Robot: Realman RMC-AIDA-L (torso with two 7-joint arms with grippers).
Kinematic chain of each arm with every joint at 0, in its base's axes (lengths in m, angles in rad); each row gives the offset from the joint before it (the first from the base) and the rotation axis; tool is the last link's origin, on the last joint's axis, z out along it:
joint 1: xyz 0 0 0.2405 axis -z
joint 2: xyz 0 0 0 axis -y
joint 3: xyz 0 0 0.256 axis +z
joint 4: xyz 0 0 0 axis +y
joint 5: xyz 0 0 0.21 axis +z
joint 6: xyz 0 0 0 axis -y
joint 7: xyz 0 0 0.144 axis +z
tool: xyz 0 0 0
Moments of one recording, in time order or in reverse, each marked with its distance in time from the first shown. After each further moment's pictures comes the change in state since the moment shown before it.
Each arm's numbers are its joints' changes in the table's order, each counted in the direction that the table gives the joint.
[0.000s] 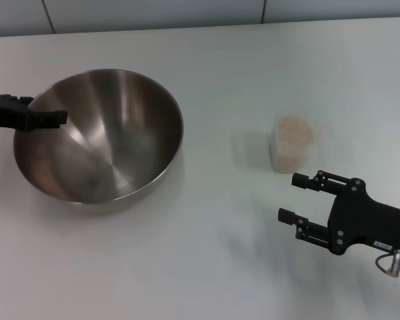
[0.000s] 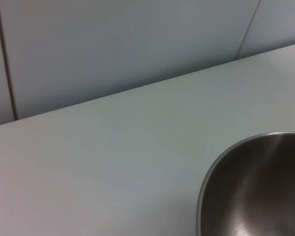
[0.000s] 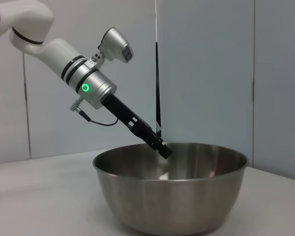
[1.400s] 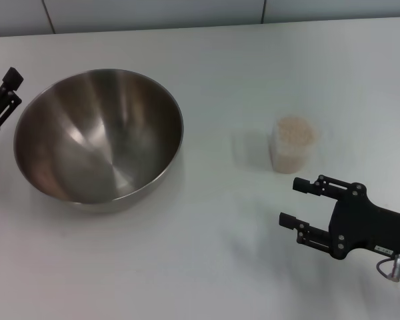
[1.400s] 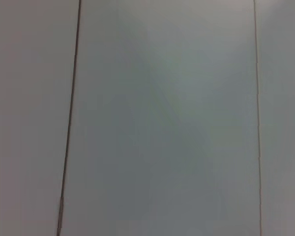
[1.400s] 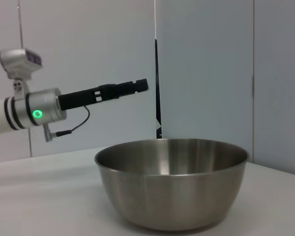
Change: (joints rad) left arm -0.146 0.000 -0.539 -0.797 -0.818 -0.322 1.344; right arm 0.011 -0.002 0.000 0.000 -0.006 -0.001 0.000
